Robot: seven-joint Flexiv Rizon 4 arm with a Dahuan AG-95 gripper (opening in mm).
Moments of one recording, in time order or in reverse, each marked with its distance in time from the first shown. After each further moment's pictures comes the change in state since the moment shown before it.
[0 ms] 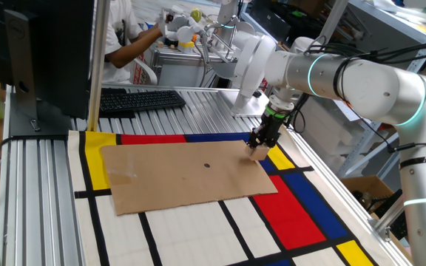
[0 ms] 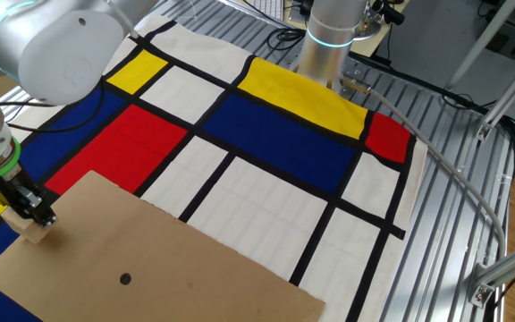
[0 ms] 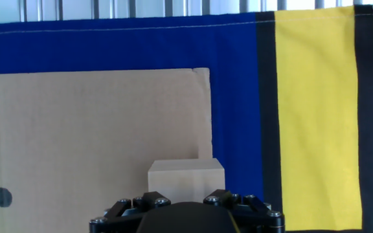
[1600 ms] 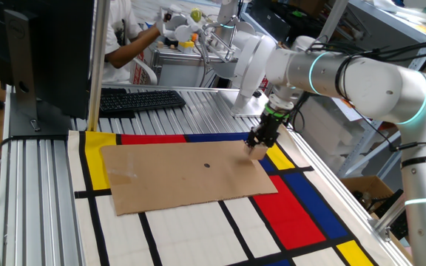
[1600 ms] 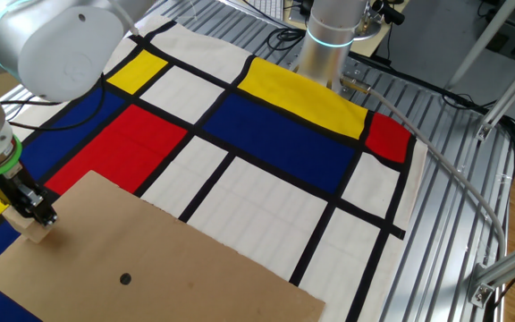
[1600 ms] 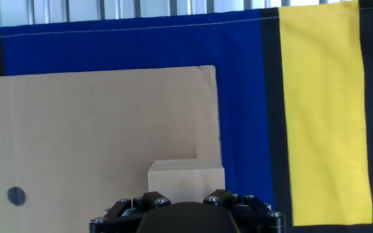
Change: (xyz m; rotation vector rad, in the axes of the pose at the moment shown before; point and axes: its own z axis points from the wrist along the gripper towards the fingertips) arm -0.006 0.023 -0.008 -0.010 0.002 0.030
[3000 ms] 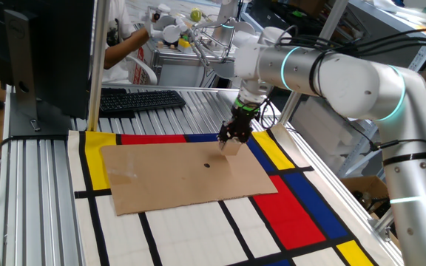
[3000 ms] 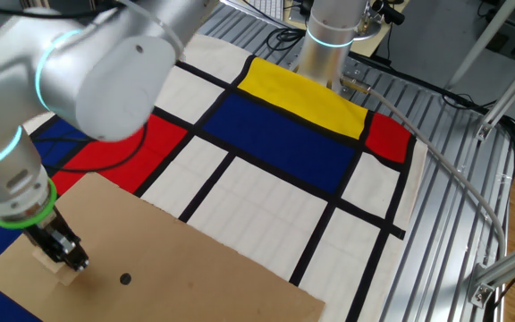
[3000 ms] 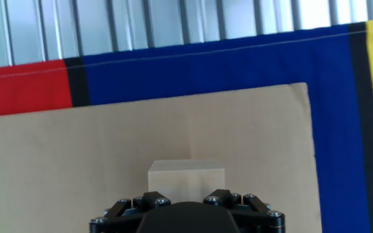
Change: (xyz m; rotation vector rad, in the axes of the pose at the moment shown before) arm -0.024 0.095 0.009 0.006 0.002 0.059
